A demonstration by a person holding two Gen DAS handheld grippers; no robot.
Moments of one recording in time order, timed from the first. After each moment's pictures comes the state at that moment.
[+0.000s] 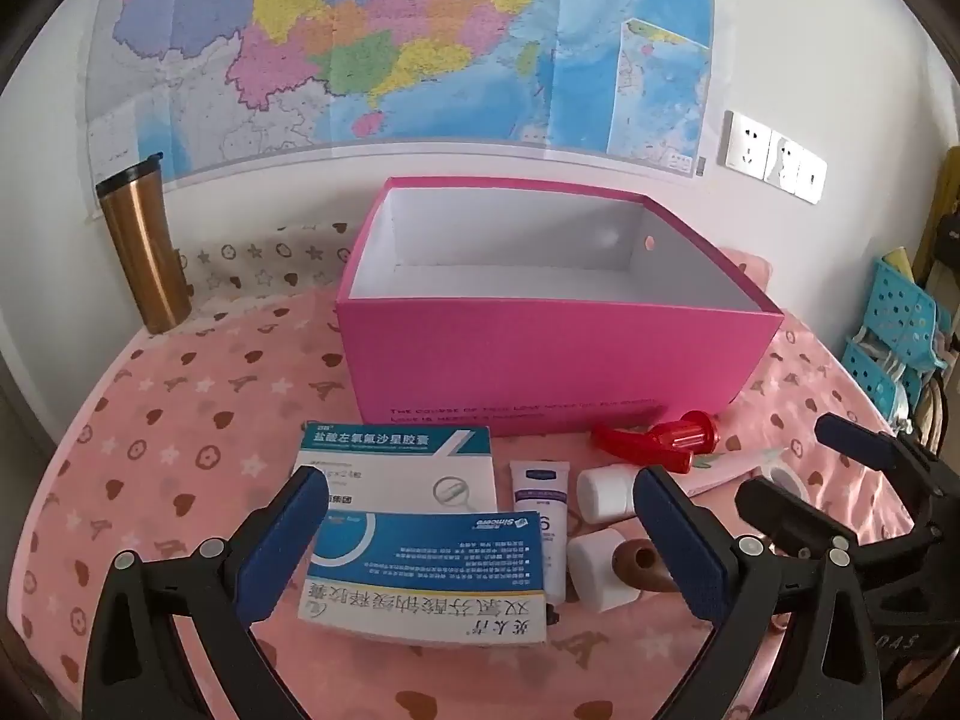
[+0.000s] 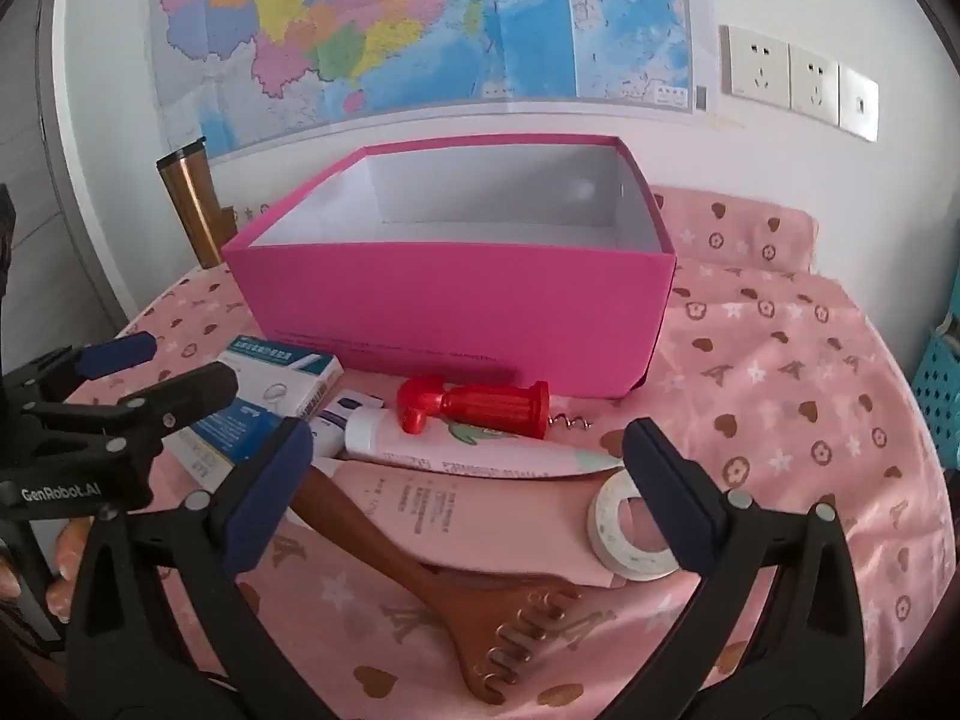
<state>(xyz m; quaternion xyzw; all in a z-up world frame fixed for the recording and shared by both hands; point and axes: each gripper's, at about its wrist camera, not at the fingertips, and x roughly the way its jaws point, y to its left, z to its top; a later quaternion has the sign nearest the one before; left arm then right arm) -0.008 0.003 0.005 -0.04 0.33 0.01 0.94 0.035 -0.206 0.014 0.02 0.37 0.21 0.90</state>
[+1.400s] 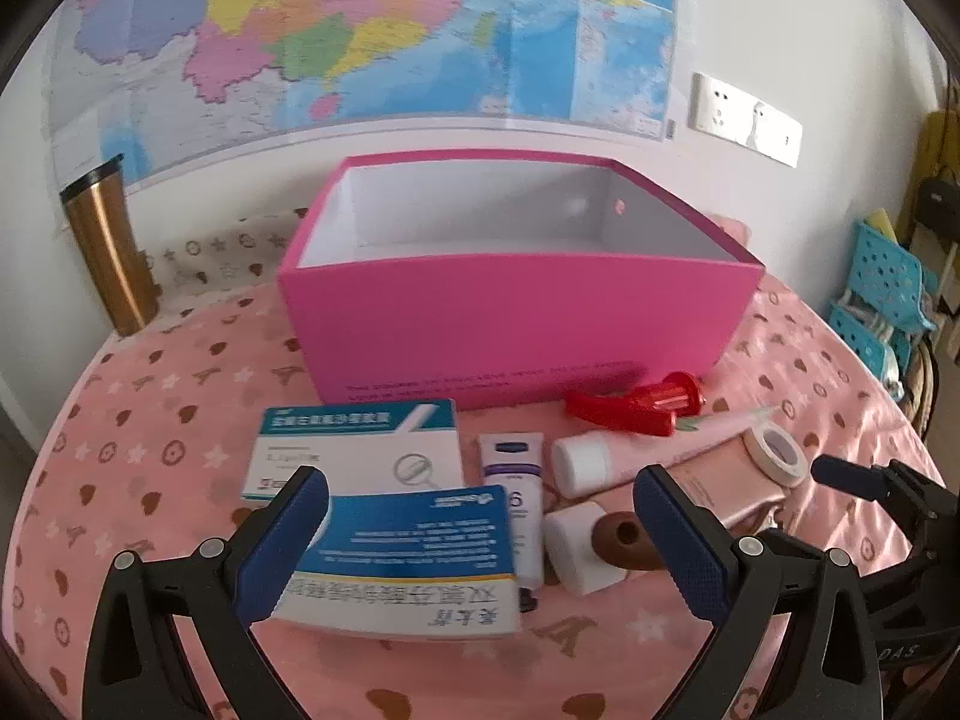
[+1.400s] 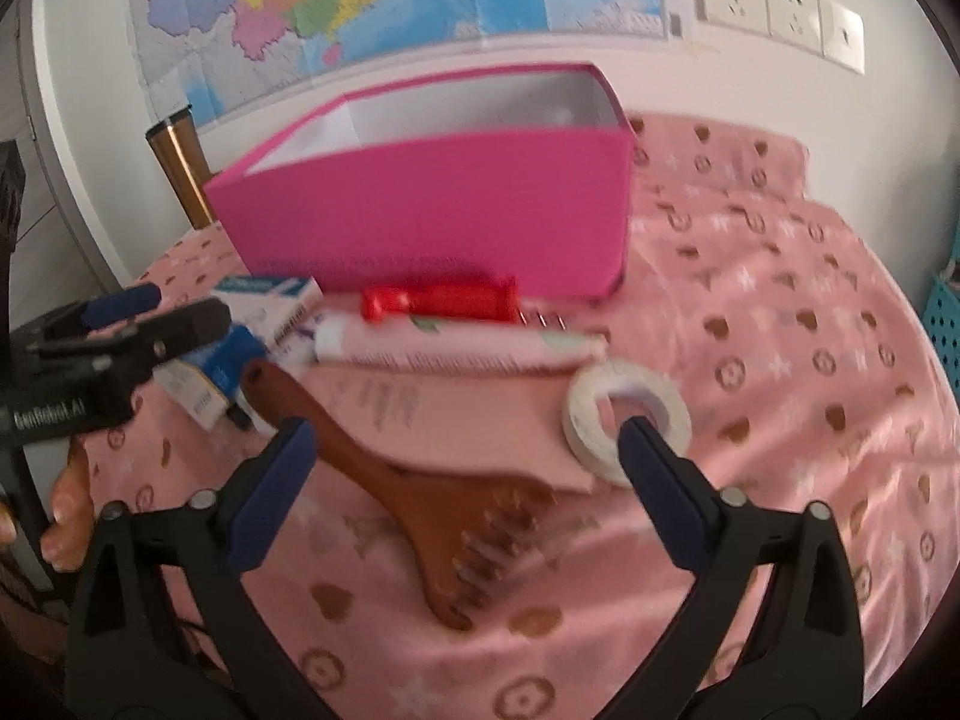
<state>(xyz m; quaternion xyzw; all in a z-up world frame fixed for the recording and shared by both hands) -0.003 -0.015 -0.015 -0.01 0.35 -0.02 0.94 -0.013 -0.199 -0.017 0.03 0.43 0.19 0.88</state>
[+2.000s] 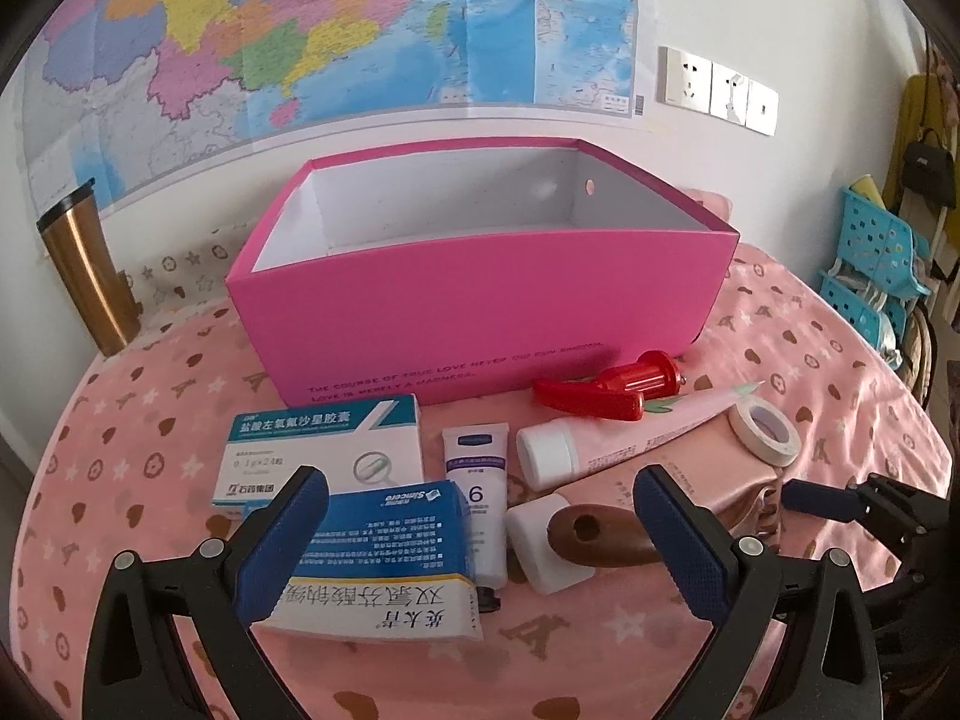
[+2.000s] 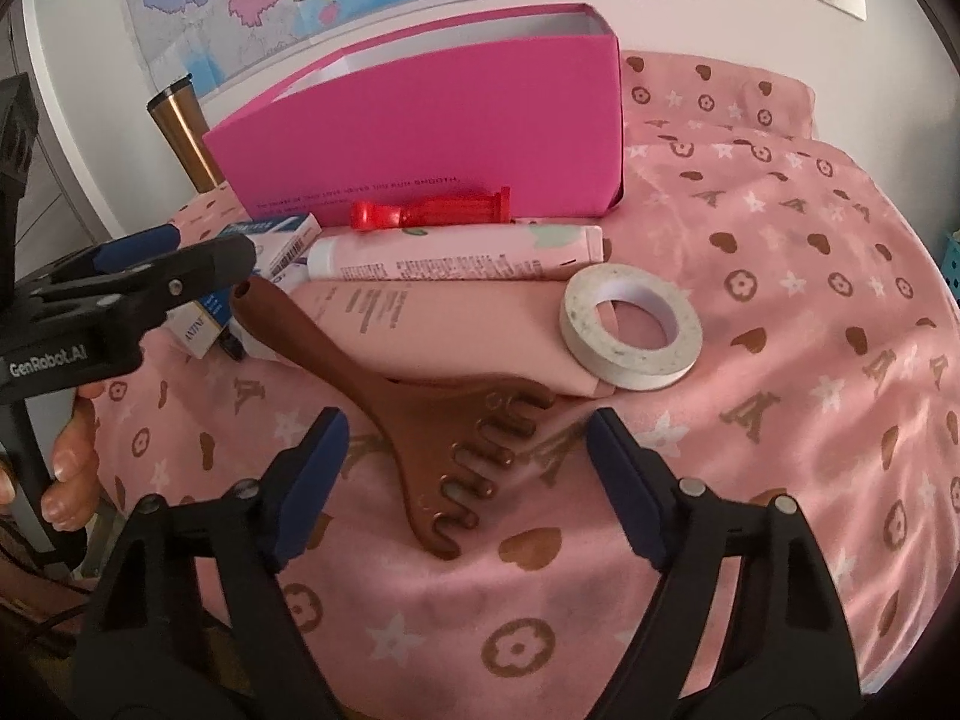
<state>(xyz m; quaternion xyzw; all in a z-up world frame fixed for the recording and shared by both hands) -0.001 -0.036 -0.019 0.02 0.36 -0.03 0.93 -0.022 -0.201 -0.037 0.04 0.47 0.21 0.86</state>
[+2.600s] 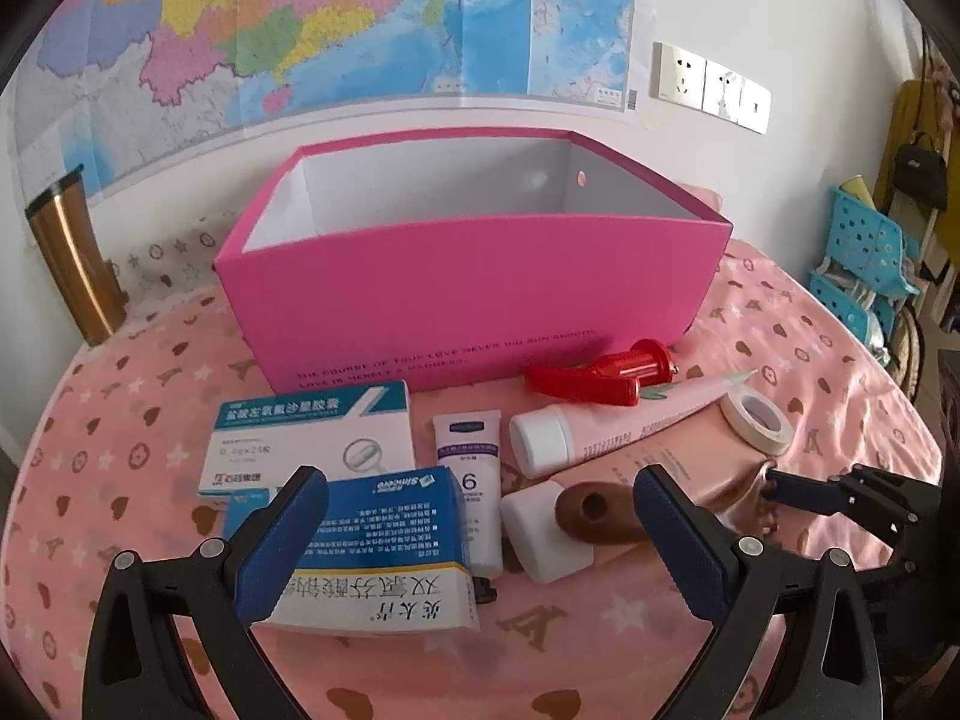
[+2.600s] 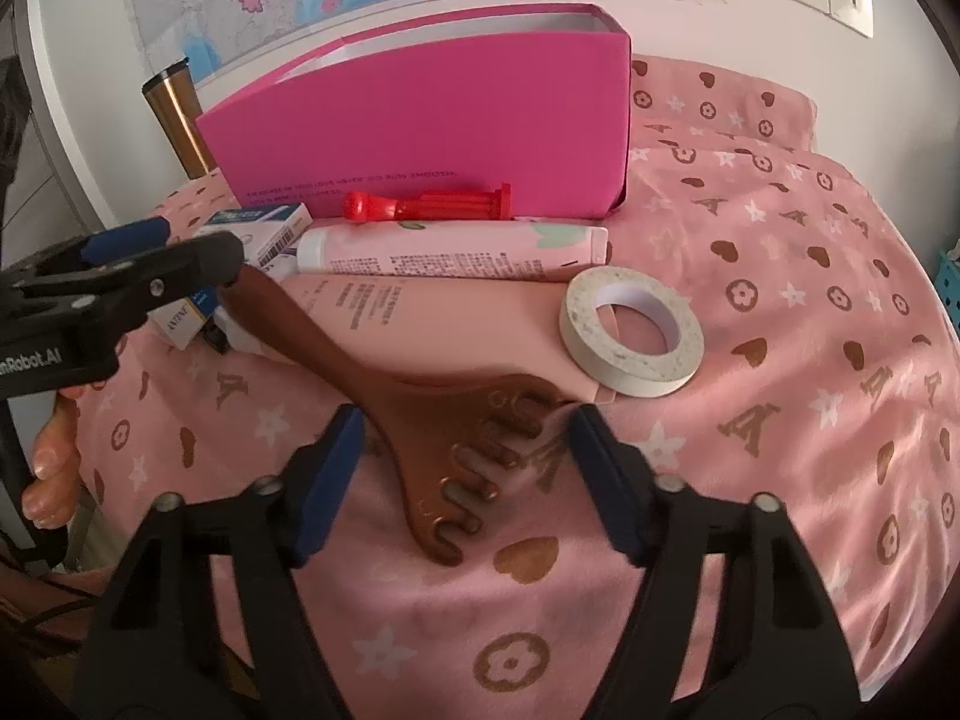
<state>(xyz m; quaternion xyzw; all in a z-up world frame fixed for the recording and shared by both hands) 0.000 -0.029 -0.025 0.00 0.36 -0.06 0.93 -0.021 -0.196 -0.038 0.02 0.46 0.21 0.86</state>
